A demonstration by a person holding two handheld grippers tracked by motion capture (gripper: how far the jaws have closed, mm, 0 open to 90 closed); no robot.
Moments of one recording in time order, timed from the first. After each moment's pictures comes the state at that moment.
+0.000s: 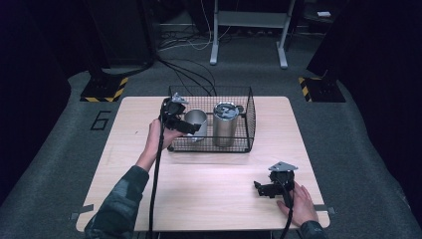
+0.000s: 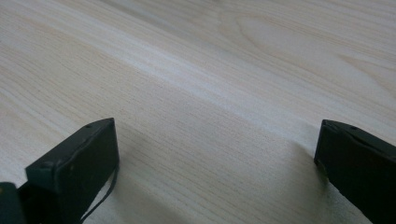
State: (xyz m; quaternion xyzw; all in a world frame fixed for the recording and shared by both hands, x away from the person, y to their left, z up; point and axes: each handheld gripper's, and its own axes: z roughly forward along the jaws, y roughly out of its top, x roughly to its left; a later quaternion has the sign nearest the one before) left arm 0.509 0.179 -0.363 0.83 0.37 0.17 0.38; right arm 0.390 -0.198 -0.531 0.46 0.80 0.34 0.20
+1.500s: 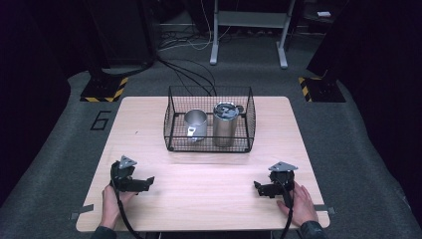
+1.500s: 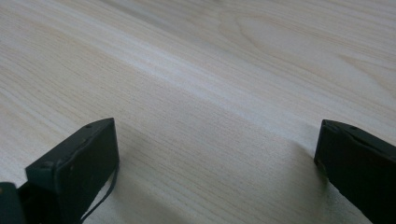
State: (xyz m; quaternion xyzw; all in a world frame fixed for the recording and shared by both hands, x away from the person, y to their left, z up) left arm 0.377 0.320 -0.505 0.77 0.51 0.19 0.33; right arm 0.390 -0.198 -0.531 0.46 0.80 0.34 0.20
